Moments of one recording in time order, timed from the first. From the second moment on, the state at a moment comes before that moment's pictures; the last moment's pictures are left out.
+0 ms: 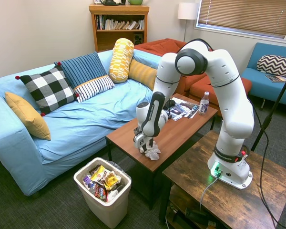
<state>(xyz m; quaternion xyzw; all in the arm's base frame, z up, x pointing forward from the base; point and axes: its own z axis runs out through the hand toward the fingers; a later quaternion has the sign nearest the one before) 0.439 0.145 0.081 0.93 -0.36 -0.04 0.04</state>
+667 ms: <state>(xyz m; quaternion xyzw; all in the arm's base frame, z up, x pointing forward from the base) 0.454 0.132 0.134 0.93 -0.37 -0.03 0.01</state>
